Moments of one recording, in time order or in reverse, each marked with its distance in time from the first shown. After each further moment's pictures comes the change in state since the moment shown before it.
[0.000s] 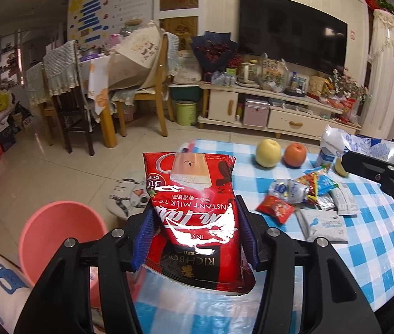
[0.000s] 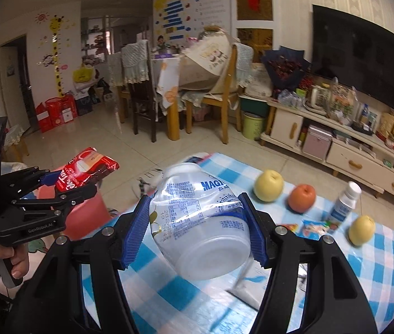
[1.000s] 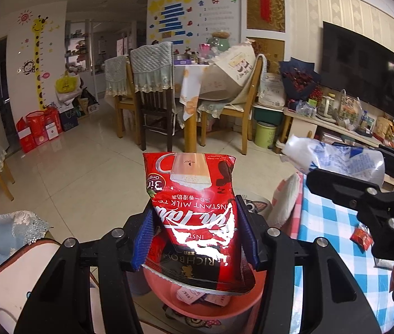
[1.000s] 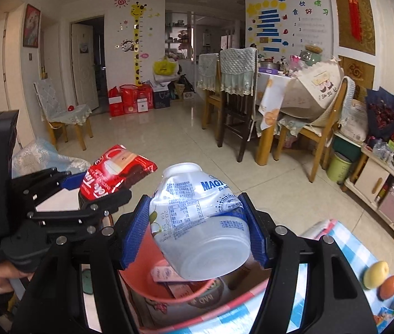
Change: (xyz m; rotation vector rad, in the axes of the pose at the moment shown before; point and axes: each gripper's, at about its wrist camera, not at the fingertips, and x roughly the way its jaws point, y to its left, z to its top) left arm -0.066 0.225 0.018 -0.190 -0.072 0.293; right arm 0.115 0.241 0.124 -0.208 -0.016 0.338
